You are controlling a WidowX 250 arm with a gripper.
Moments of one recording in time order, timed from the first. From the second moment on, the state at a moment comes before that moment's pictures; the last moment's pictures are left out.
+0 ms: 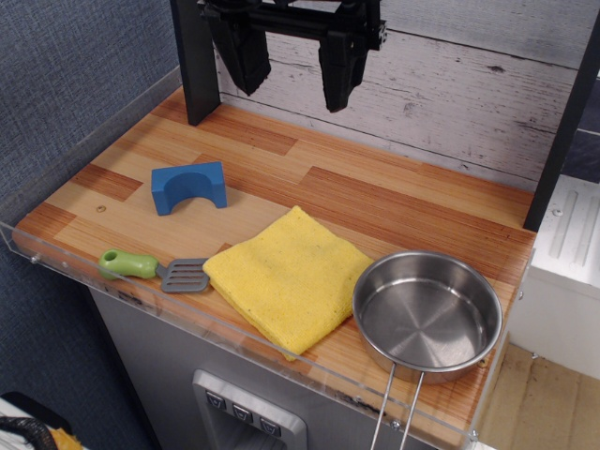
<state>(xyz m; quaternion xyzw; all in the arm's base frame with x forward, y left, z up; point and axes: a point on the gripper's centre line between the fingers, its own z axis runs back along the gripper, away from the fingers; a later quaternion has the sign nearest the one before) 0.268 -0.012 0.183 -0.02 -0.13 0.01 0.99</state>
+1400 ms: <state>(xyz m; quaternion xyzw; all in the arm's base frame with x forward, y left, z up) 0.261 0.026 0.198 -0.01 -0.11 0.40 0.91</state>
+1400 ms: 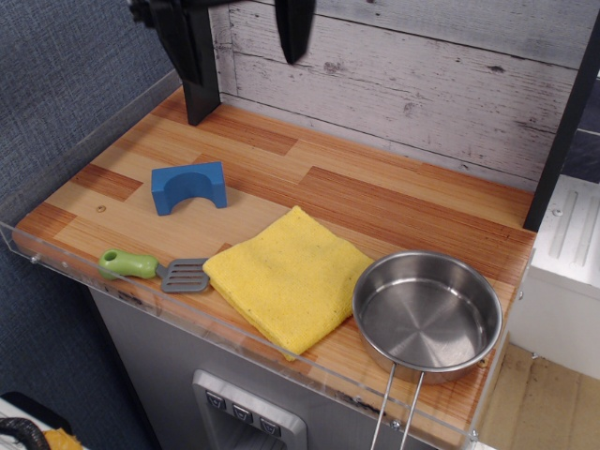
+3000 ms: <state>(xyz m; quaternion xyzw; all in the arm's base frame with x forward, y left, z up) 0.305 0.084 0.168 0.09 -0.11 0.73 0.67</state>
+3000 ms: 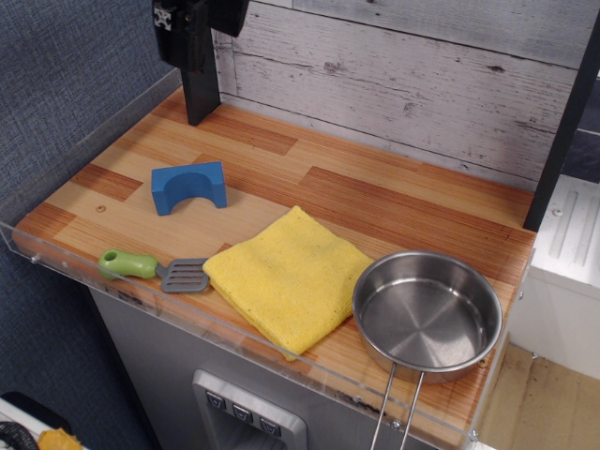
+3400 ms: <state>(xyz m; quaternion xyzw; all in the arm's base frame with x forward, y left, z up) 0.326 0.119 0.142 0.12 -0.10 0.73 0.66</state>
